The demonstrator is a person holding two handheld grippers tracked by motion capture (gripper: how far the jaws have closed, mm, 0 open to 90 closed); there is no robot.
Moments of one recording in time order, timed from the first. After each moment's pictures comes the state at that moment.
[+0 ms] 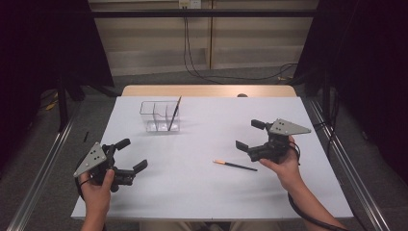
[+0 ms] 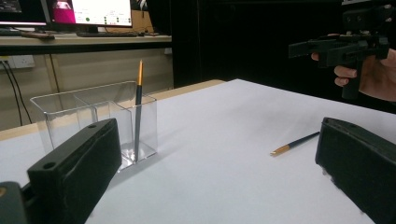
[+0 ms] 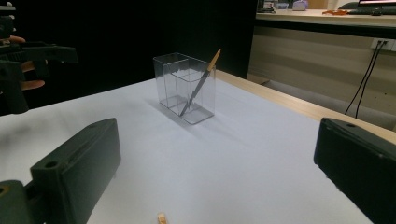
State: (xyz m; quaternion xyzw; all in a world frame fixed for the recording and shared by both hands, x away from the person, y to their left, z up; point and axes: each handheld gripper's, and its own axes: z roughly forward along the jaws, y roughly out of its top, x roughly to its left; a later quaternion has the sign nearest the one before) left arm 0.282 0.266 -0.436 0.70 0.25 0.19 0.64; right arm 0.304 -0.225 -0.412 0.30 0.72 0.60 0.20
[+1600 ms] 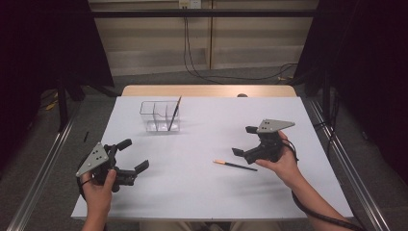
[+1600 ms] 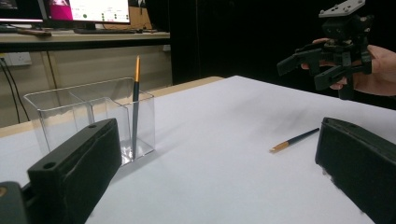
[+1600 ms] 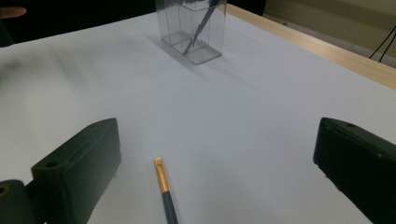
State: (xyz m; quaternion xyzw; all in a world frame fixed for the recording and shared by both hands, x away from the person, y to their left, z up) left arm 0.283 0.264 -0.438 0.71 0.25 0.19 0.64; right arm 0.321 -0.216 -0.425 0.30 0.80 0.50 0.15
